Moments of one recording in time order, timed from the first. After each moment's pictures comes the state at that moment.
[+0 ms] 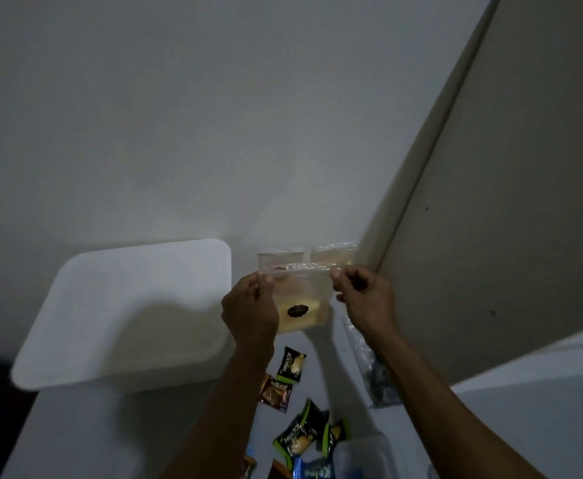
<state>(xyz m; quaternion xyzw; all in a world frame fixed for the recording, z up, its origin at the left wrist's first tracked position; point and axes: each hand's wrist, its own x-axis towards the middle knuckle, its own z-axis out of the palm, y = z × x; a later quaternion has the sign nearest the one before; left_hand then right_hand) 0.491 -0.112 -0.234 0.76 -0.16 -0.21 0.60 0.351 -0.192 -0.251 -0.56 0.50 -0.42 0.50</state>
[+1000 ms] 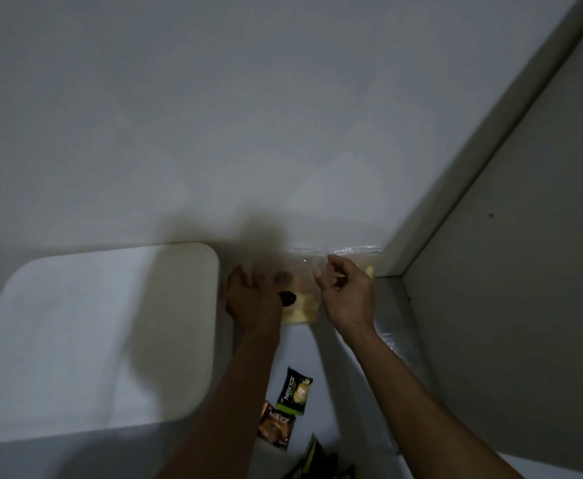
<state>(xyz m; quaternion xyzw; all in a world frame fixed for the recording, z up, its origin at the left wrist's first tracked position) 0.530 -0.212 -0.309 0.82 -0.07 -0.19 0.53 0.420 -0.272 -0.341 -0.59 0.56 -0.35 0.47</state>
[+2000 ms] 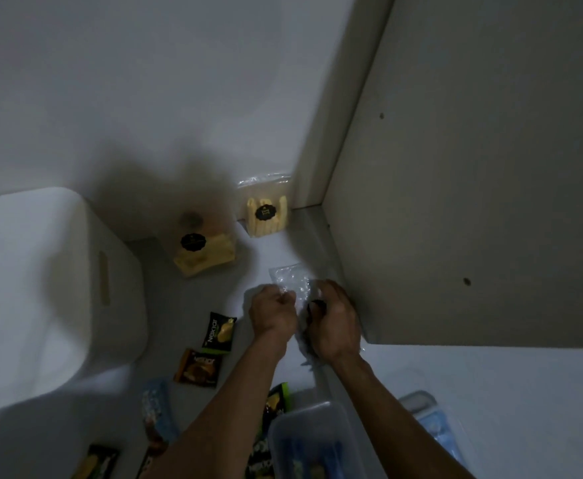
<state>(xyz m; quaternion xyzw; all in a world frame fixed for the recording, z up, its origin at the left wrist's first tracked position) 0.372 -0.180 -0.394 0.80 -0.16 -0.44 0.37 0.267 -0.180 -0.415 -0.68 0.63 -0.22 0.30</state>
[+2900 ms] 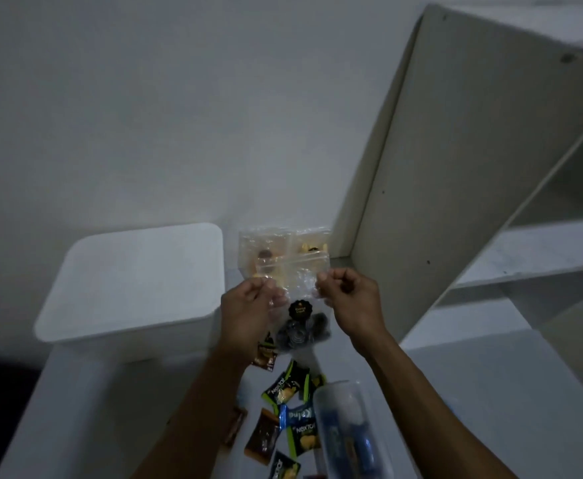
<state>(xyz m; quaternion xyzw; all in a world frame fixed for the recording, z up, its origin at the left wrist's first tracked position) 0.458 -0.030 -0.215 0.63 -0.21 -0.43 0.61 0.306 -0.098 -0.213 -0.53 0.49 -0.41 0.56</state>
